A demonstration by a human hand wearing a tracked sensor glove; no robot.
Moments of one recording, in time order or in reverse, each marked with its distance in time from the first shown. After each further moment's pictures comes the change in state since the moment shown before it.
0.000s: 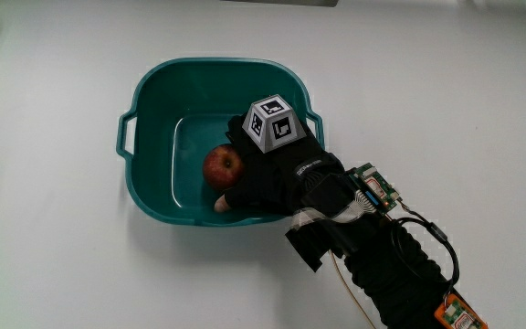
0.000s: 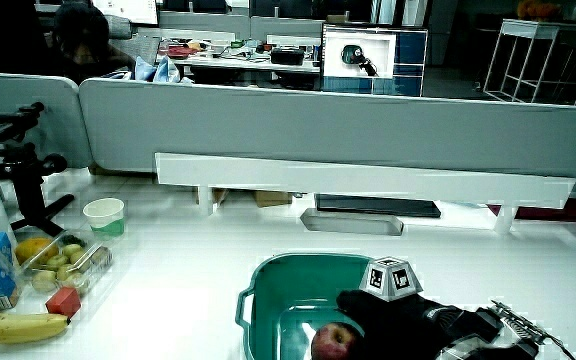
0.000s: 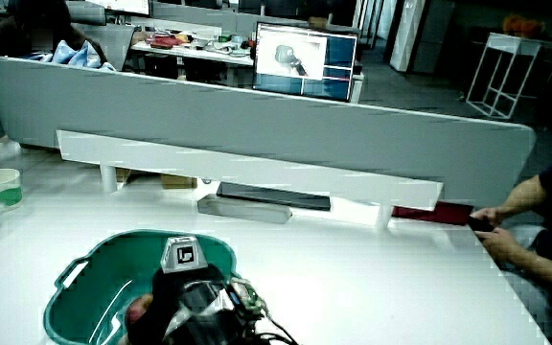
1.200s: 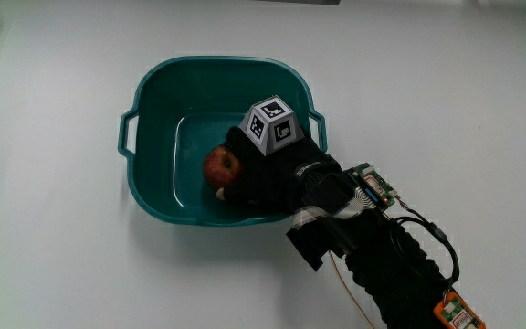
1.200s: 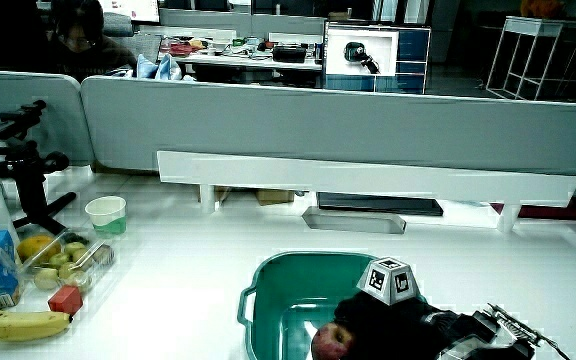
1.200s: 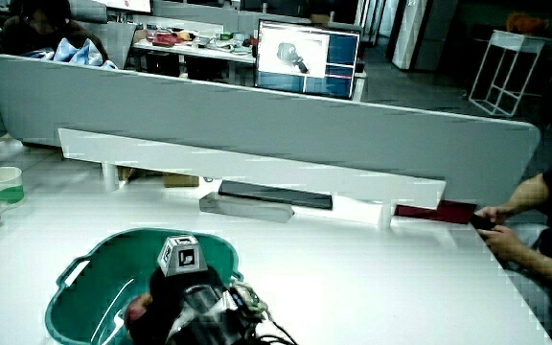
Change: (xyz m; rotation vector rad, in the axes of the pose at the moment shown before) arm -0.001 -0.003 -0.001 0.142 0.021 0.088
